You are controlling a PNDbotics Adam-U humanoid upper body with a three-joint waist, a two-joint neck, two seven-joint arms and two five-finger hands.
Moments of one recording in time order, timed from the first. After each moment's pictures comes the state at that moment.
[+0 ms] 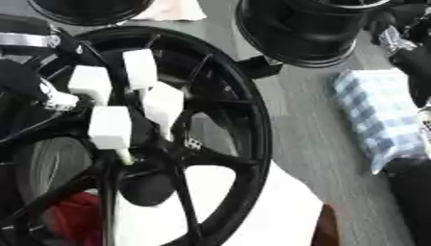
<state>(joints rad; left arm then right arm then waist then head) -1.07 0.73 -0.49 -1.52 -0.38 0.05 -0.91 -0.28 -0.58 -0.13 -1.87 -0.38 0.03 -0.31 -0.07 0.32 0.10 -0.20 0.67</state>
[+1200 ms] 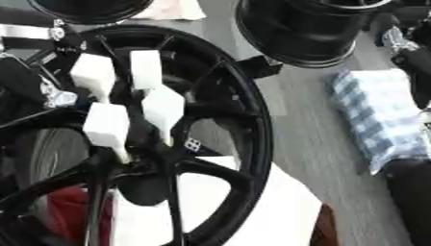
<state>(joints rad) -1.07 0.72 -0.47 -1.54 -0.29 0.12 -0.90 -0.28 -0.58 -0.14 -1.86 -0.38 0.03 -0.33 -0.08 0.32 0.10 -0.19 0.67</state>
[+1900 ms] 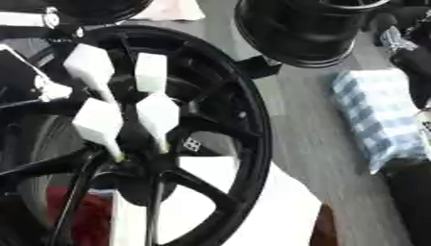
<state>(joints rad) -1.10 0.74 -0.43 -1.55 -0.23 0.20 -0.86 -0.27 -0.58 -0.14 -1.86 -0.38 0.04 -0.34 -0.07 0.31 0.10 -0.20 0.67</state>
